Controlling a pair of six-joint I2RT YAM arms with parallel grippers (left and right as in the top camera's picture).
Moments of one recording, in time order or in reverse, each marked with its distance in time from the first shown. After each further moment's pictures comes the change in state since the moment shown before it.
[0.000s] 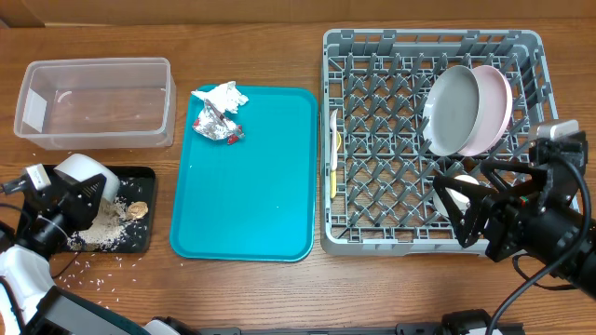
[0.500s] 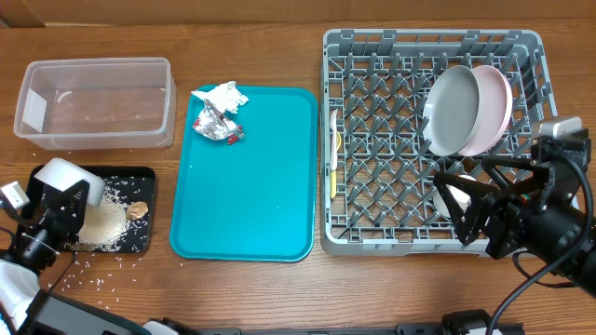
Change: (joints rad) left arm 0.116 0.015 -0.002 -0.056 0.182 0.099; right arm 0.000 0.000 0.000 0.021 0.000 0.000
